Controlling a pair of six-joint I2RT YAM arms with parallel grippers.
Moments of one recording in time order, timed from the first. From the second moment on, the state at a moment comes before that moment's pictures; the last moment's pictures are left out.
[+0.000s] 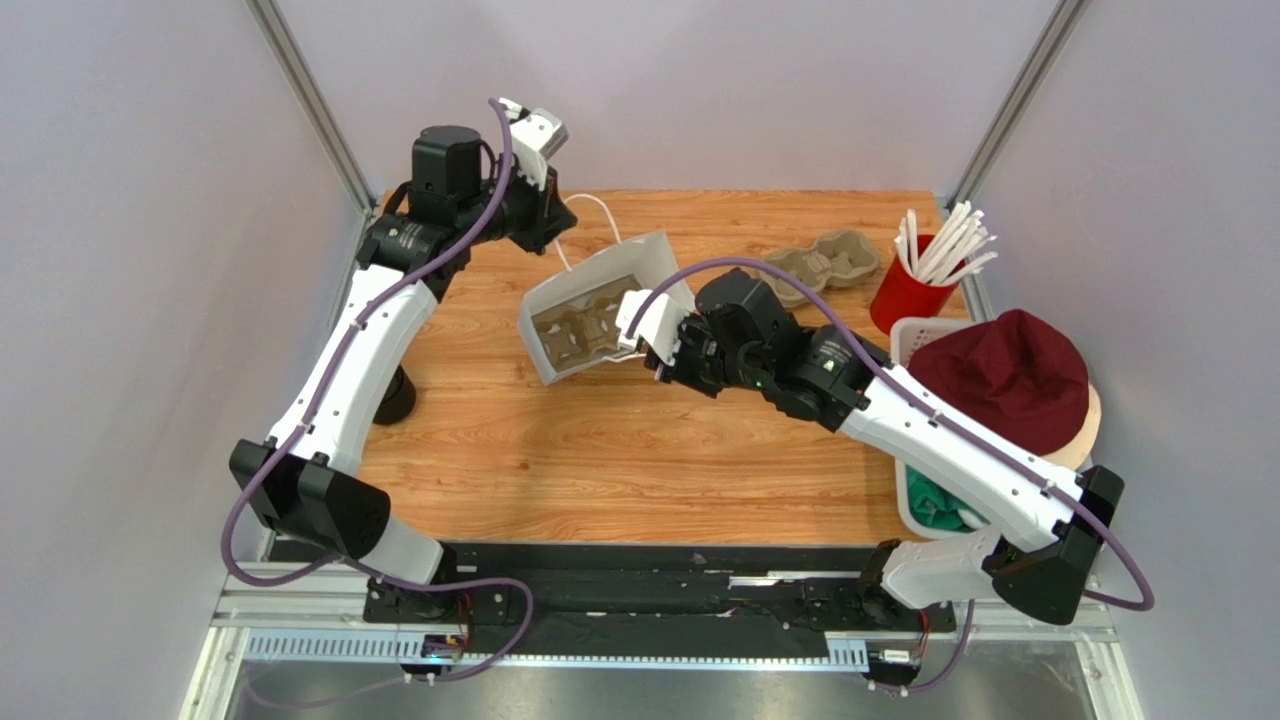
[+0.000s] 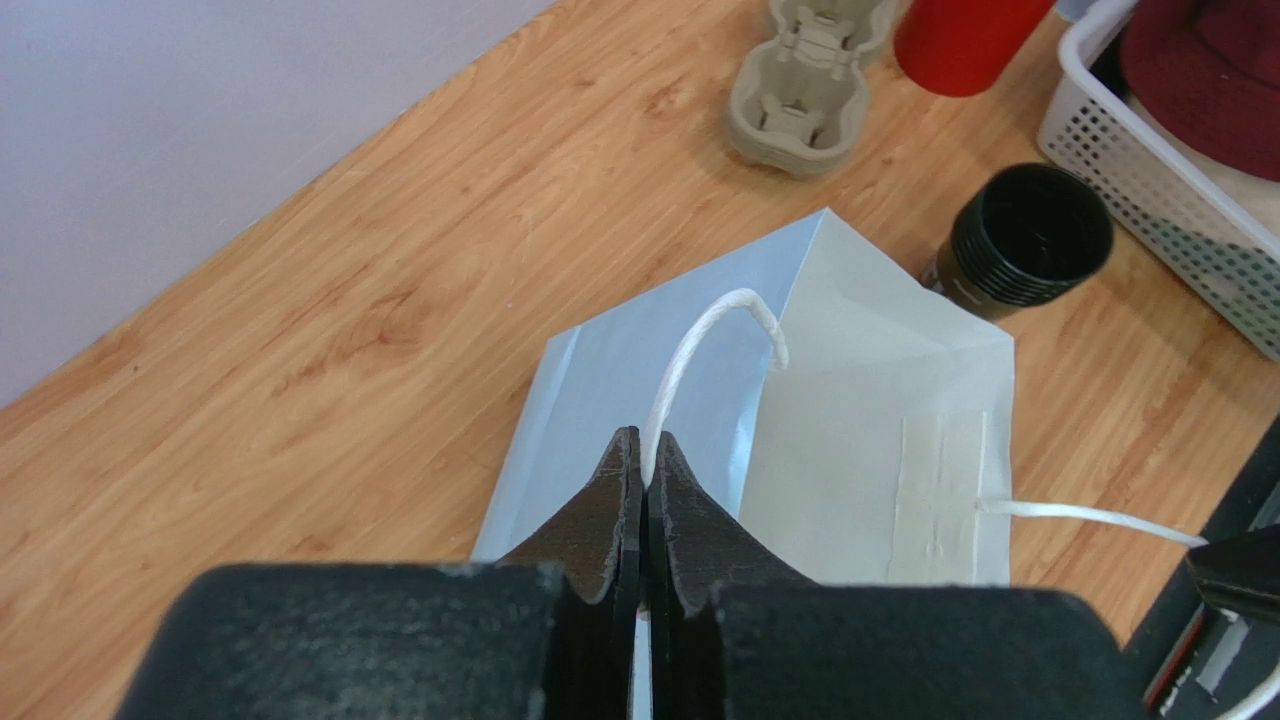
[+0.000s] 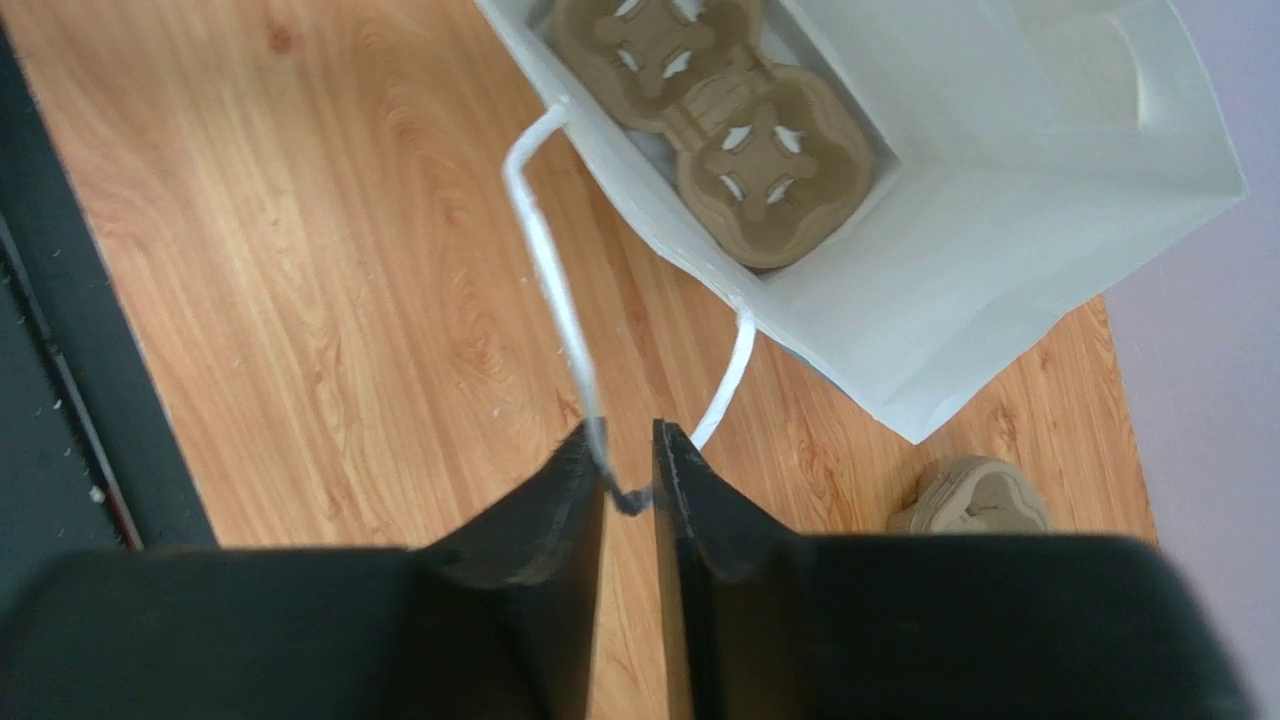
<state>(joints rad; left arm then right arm) -0.31 1.50 1.69 -0.59 0.46 0.14 0.93 1.31 1.39 -0.71 -0.01 -0.48</state>
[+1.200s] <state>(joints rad) -0.18 1.81 1.97 -0.57 0.17 0.04 0.70 1.36 1.61 -0.62 0.09 -0.36</state>
